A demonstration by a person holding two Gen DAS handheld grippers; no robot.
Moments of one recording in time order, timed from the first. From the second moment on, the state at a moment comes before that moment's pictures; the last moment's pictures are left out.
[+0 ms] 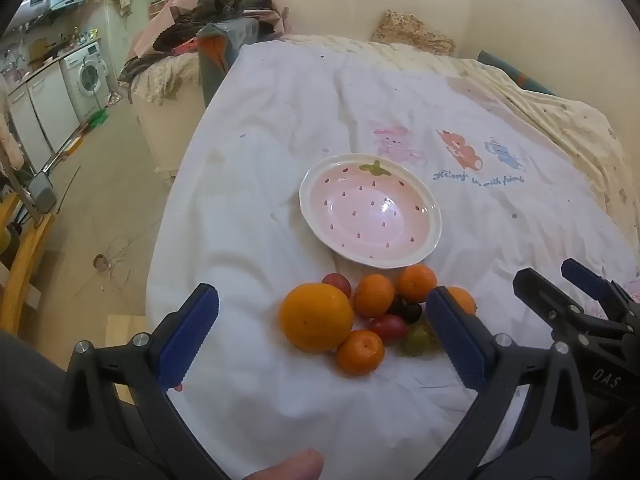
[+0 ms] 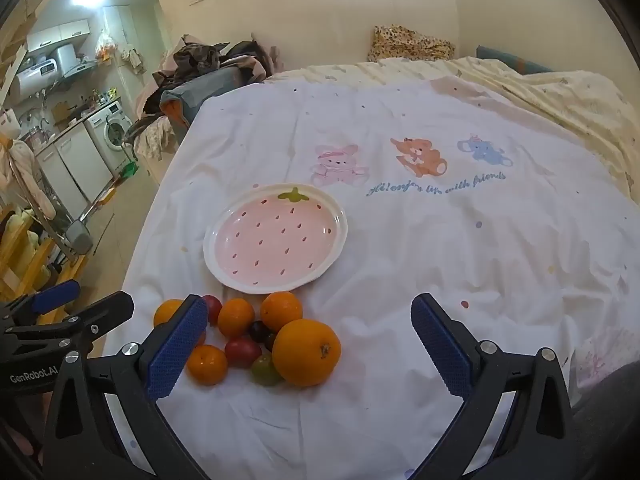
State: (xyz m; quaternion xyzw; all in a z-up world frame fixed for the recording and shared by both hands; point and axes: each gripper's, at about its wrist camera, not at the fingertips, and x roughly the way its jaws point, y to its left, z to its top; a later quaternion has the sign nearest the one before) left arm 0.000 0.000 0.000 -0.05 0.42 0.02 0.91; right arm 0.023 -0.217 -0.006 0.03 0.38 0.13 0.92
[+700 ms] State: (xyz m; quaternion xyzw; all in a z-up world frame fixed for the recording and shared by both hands) left arm 0.000 0.002 0.006 -0.05 0.41 0.02 0.91; right arm 0.018 -0.217 -0.007 0.04 0.38 0.15 0.91
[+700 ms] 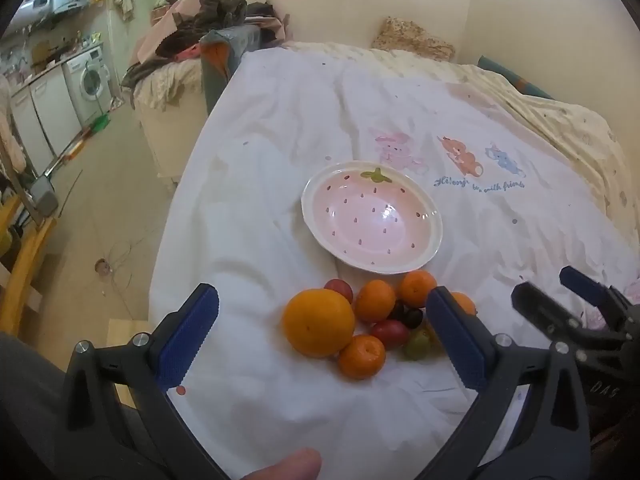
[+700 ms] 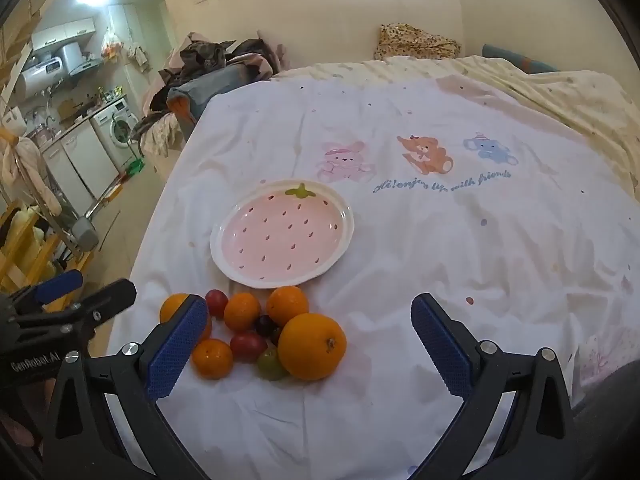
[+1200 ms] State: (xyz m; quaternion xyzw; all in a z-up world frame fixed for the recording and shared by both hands) left arm -0.001 0.000 0.005 -0.05 0.40 0.02 0.91; right arm 0.020 -0.214 -0.004 0.04 0.38 0.15 0.91
